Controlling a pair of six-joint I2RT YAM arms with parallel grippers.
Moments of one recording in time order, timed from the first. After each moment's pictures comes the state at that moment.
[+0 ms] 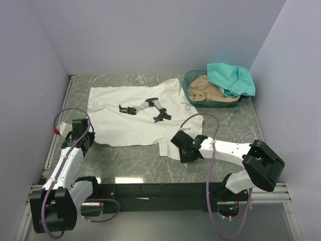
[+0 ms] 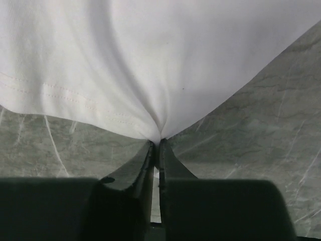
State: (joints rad) left arm 0.08 0.97 0.53 -0.43 -0.35 -1.06; right arm 0.89 1.41 0.71 -0.58 0.22 0.73
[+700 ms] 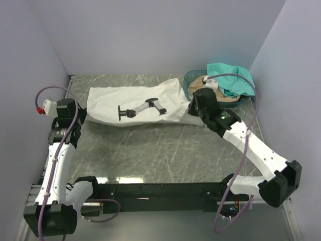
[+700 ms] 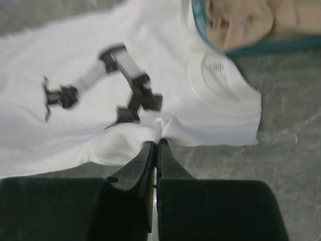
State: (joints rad) left arm 0.08 0.92 0.86 -0.47 -0.30 -1.07; right arm 0.60 1.23 1.12 -0.51 0.38 0.59
